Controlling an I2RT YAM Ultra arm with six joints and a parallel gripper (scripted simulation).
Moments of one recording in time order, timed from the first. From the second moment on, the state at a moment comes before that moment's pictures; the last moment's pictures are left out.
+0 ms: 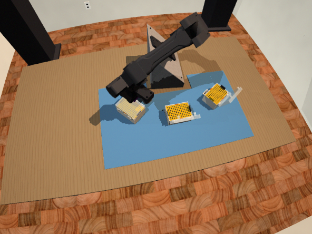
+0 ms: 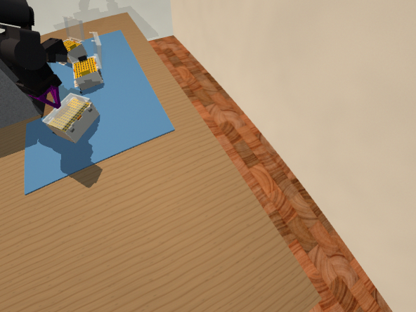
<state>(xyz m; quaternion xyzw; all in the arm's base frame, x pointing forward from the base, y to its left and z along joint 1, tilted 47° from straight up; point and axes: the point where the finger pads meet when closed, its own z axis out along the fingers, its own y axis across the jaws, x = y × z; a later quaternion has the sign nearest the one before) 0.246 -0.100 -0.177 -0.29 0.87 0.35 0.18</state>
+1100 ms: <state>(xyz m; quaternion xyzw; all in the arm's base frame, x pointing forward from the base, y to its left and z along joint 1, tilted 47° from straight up) 0.249 -0.114 -0.168 -0.30 0.87 0.34 0.19</state>
